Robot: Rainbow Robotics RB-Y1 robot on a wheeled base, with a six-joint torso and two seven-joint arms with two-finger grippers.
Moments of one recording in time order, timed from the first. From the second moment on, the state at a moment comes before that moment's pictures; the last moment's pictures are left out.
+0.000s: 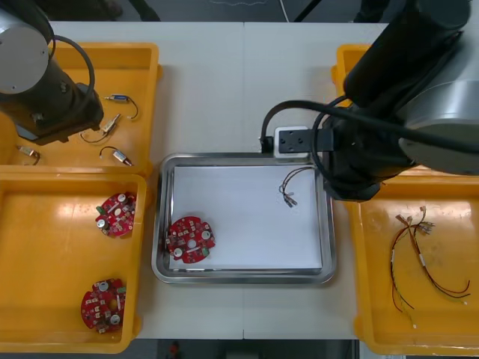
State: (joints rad) right arm -0.84 -0.72 0.50 -2.25 -0.89 1.92 1.95; left arm -0.69 0.72 -0.12 -1.86 0.60 1.91 -0.62
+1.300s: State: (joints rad) right arm -0.86 -0.58 0.97 -1.90 -0.70 1.61 1.95; left arm -0.72 0.74 -0.01 -1.25 0.46 1.53 -0.95
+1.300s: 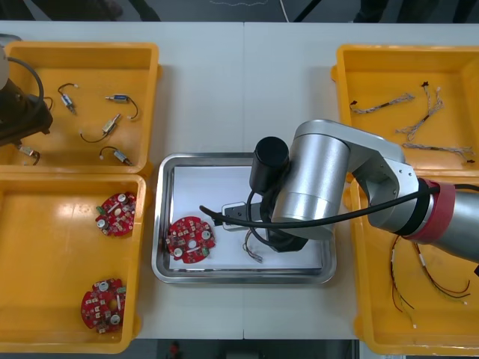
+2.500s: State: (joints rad) right arm -0.73 -0.54 0.95 -1.93 -0.56 1.61 1.95; left arm -0.72 0.74 0.04 -1.01 0.53 1.35 -0.96
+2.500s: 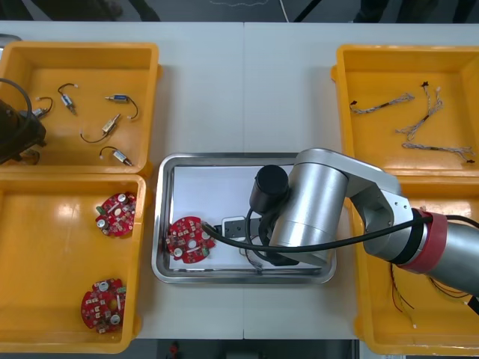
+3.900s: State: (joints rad) right arm -0.75 -0.57 0.19 -2.03 -0.78 1.92 1.95; left arm -0.73 0.72 -0.06 -1.65 0.52 1.88 -0.96
